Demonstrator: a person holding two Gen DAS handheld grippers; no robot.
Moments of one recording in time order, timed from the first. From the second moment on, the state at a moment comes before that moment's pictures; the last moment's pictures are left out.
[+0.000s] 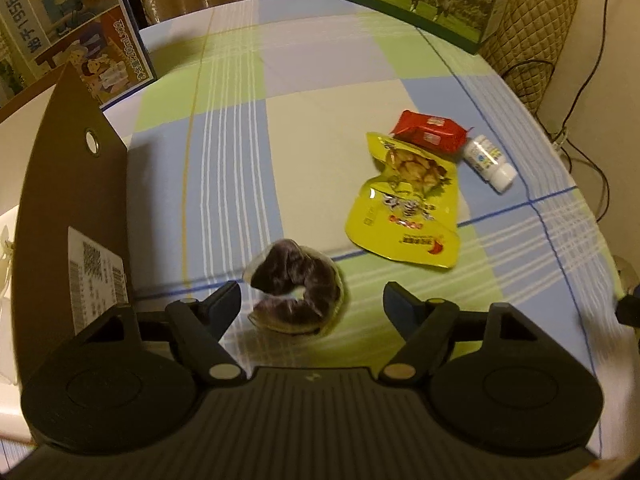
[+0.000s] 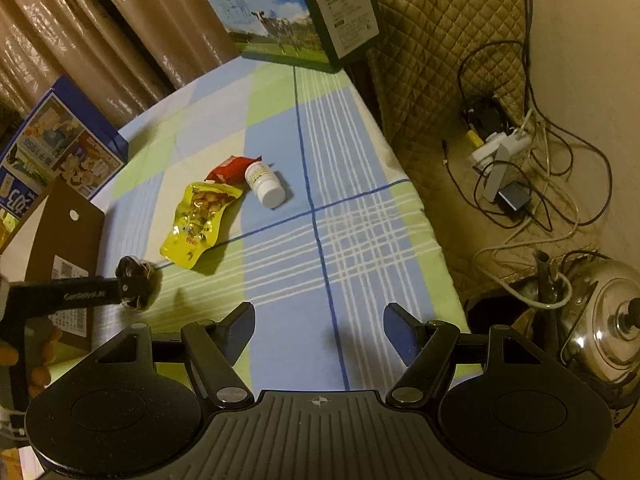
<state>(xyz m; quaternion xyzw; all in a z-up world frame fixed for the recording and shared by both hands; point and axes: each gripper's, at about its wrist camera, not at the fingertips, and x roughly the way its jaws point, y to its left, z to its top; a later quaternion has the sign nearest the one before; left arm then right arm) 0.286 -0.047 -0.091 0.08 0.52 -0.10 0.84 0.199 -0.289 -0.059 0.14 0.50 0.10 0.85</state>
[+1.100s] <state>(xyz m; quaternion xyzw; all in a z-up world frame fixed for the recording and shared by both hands) 0.315 -0.015 -0.078 0.04 0.49 -0.06 0.87 0.323 -0.211 -0.094 -0.01 0.45 0.19 0.87</state>
